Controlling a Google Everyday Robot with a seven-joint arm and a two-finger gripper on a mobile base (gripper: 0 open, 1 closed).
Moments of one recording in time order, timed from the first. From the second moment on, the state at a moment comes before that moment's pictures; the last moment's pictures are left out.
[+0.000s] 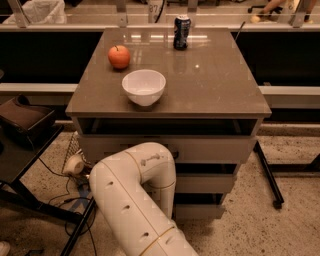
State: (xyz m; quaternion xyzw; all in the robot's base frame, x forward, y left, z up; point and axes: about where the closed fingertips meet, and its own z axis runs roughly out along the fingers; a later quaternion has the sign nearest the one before) arm 0.512 -0.044 0.177 -0.75 0.59 -0.24 0.19
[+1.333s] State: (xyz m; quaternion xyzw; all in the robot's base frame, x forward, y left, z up) arm 0.524 -0.044 0.152 -0.74 0.60 -0.23 0.21
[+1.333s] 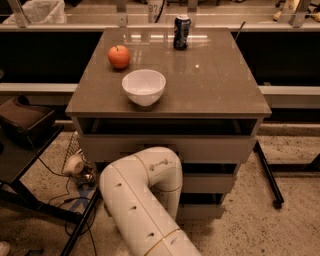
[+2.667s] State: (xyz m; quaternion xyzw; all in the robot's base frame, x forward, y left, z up) arm 0.528 -0.045 0.143 -0.73 0.60 -0.23 0.22
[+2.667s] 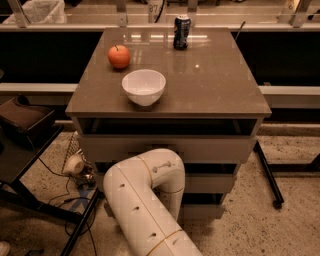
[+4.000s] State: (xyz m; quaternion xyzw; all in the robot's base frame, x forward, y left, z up) arm 0.534 -0.047 0.128 -0.73 0.62 -0.23 0.18
